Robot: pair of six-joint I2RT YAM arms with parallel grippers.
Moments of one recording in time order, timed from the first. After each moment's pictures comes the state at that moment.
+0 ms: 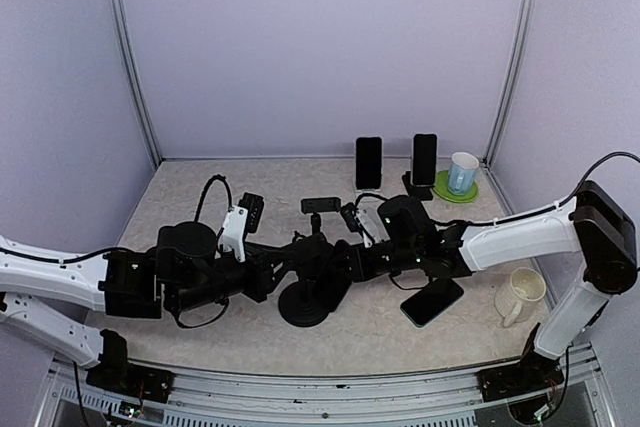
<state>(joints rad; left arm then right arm) -1.27 1.14 0.70 0.11 -0.39 -0.53 0.92 1.63 0.85 0.19 -0.25 0.51</state>
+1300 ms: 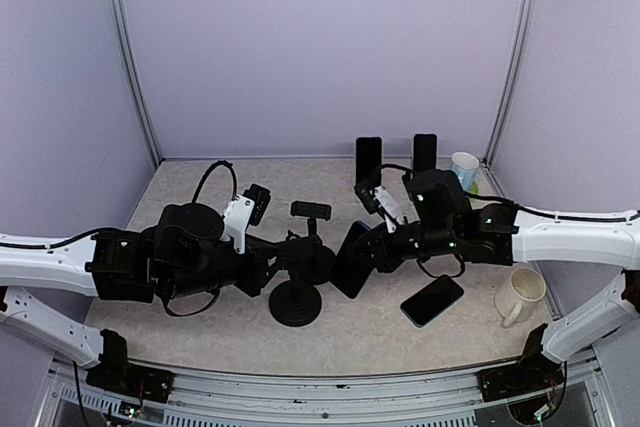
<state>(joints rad) -1.25 1.14 0.86 -0.20 -0.40 -0.45 0.96 1.38 0.92 -0.11 -0.18 0.34</state>
